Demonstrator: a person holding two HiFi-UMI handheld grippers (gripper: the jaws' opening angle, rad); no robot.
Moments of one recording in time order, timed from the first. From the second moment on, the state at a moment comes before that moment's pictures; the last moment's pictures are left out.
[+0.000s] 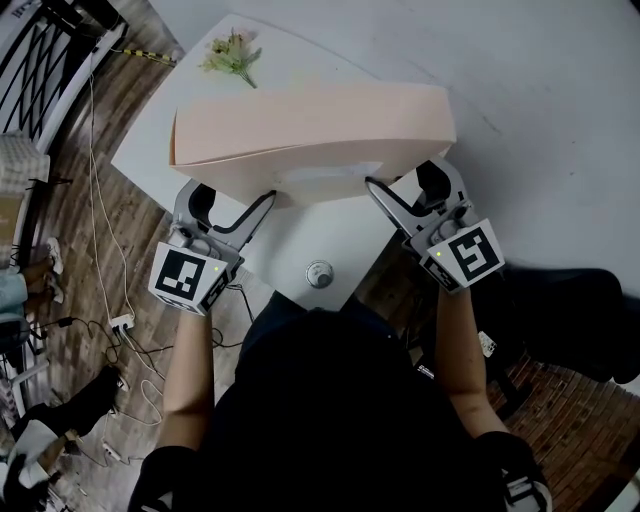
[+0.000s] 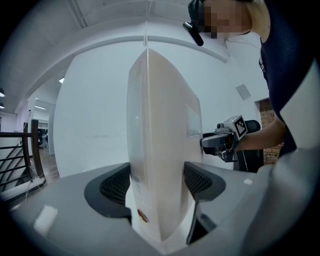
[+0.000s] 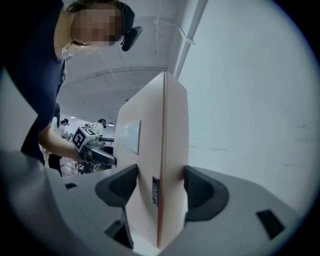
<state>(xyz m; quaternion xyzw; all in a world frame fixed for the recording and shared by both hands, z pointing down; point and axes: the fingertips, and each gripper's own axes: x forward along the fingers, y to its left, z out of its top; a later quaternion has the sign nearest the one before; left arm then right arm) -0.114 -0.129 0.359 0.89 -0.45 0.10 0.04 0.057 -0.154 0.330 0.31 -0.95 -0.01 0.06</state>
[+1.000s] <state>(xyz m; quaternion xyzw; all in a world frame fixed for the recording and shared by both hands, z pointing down) -0.112 -0.127 0.466 0.89 -0.44 0.15 0.05 0.059 -0.154 0.442 0.31 -0.94 0.04 0.11</state>
